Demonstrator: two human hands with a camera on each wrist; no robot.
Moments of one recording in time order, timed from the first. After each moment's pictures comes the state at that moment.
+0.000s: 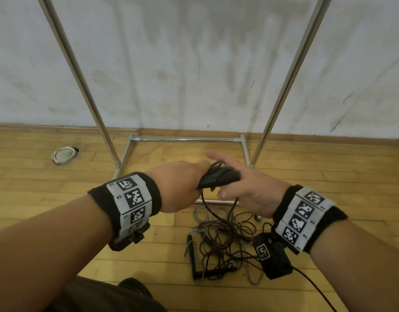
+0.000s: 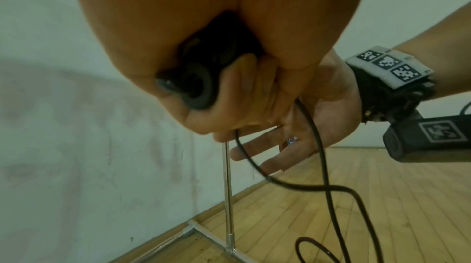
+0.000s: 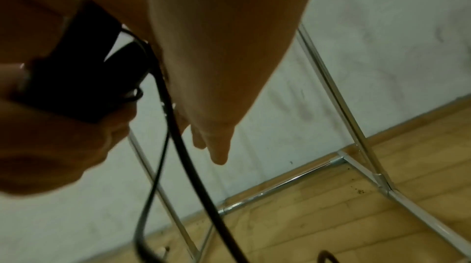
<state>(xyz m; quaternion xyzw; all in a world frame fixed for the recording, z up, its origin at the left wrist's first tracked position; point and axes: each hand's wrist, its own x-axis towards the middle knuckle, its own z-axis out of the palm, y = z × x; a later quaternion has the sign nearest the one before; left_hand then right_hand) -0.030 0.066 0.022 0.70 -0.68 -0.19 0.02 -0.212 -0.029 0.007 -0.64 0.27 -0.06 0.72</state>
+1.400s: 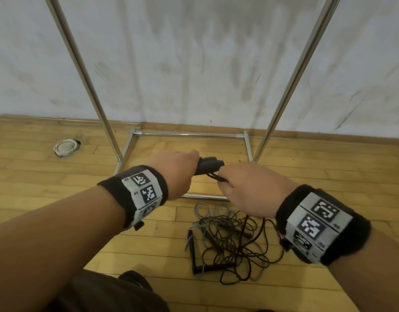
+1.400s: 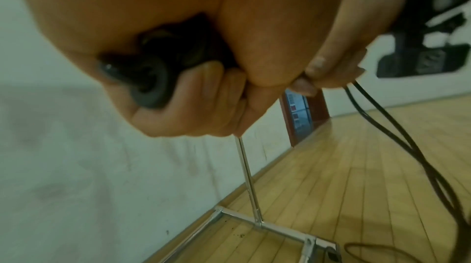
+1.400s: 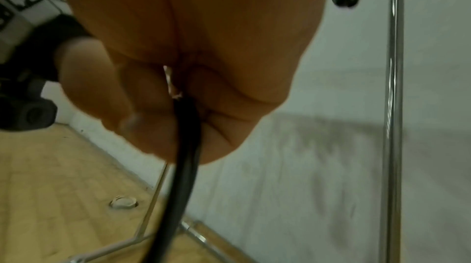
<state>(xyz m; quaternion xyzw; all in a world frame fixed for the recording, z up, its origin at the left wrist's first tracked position) -0.027 0.059 0.018 0.79 -0.60 -0.12 -0.05 -0.196 -0.014 0.025 -0.93 0.31 0.10 0.16</state>
